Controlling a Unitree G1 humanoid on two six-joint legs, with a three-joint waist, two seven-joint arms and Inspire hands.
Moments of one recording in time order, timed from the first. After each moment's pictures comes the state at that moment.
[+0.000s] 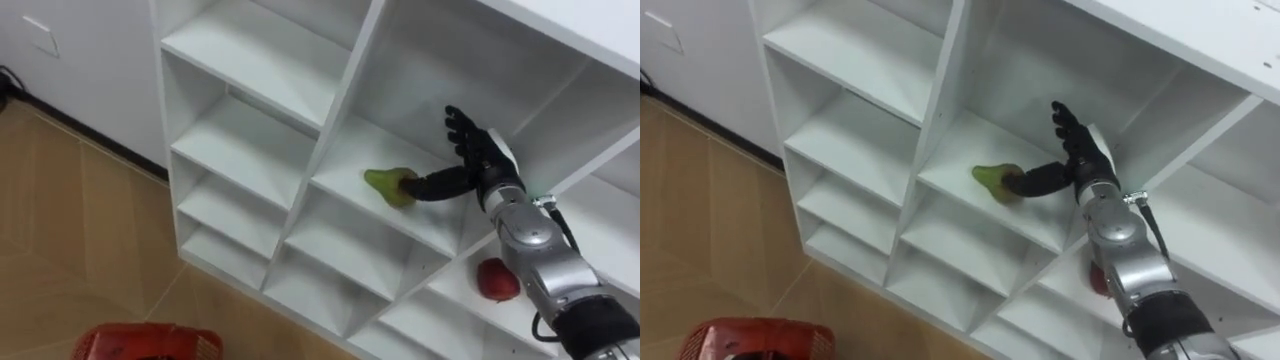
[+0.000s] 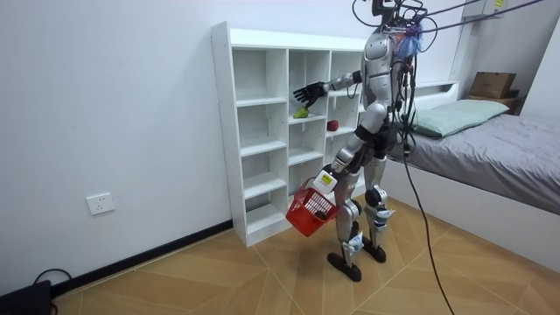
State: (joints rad) left arm 0.20 0.30 0.02 0.78 -0.03 0.06 -0.05; right arm -0.36 -0.42 0.29 0.58 0.23 0.01 -0.12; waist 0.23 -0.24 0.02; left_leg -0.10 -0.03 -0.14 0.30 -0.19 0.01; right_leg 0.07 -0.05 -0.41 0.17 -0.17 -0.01
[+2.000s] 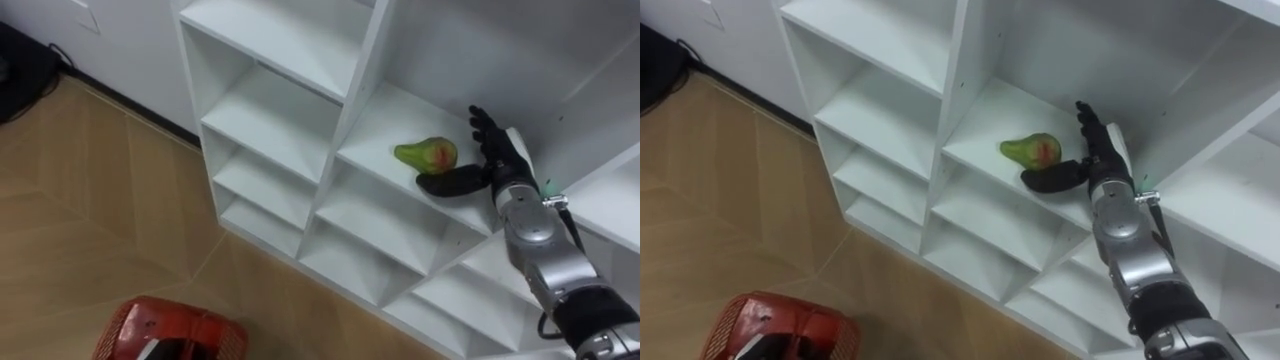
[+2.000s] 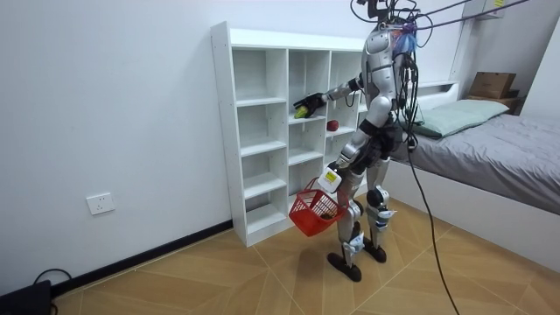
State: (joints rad) left arm 0.16 0.27 -0.06 0.75 0.07 0.05 -0.03; right arm -0.42 -0.42 0.29 0.74 0.14 -0.04 -0.20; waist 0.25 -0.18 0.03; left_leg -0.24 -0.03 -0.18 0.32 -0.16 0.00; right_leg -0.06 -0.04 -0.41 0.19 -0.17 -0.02
